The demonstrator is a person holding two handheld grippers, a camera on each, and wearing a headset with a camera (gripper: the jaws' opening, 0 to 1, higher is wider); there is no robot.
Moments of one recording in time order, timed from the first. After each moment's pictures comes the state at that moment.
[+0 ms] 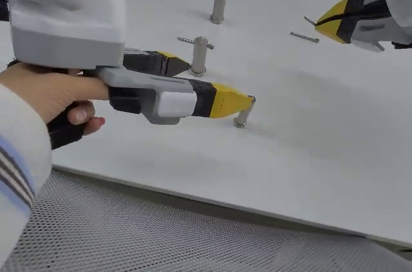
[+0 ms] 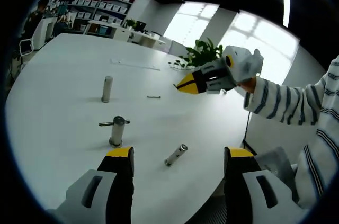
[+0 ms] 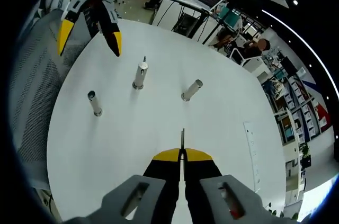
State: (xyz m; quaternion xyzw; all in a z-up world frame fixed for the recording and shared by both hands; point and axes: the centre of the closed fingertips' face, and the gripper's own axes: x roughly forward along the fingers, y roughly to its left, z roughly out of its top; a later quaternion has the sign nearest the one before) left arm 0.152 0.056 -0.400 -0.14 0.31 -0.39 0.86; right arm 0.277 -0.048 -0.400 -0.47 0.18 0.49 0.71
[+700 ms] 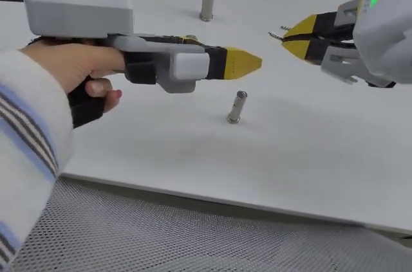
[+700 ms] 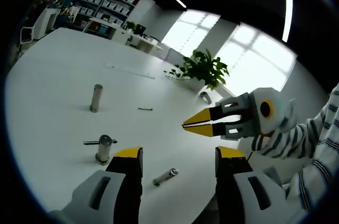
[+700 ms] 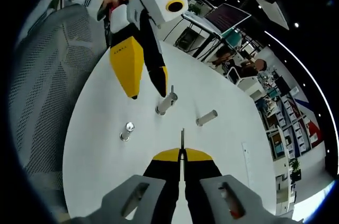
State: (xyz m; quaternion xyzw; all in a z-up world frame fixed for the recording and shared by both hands) left arm 0.179 0.036 -0.383 -0.20 0.29 -0.40 0.85; right arm 0.206 -0.011 -0.389 -0.47 0.11 0.49 0.72
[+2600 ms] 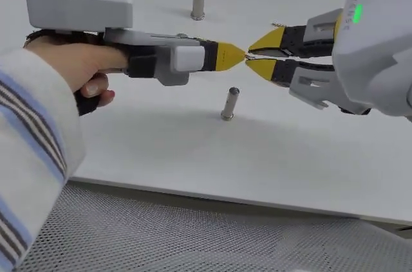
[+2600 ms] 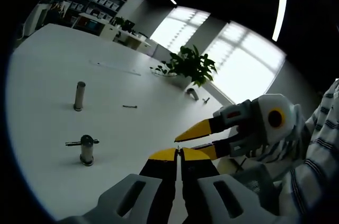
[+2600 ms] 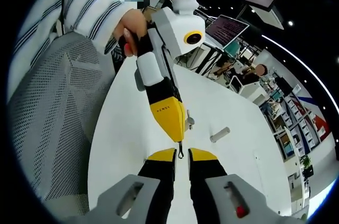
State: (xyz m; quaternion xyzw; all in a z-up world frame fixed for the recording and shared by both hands) left arm 0.165 0.017 -0.375 -0.20 0.29 -0.45 0.82; right arm 0.166 0.012 -0.379 -0.41 0.11 0.52 0.74
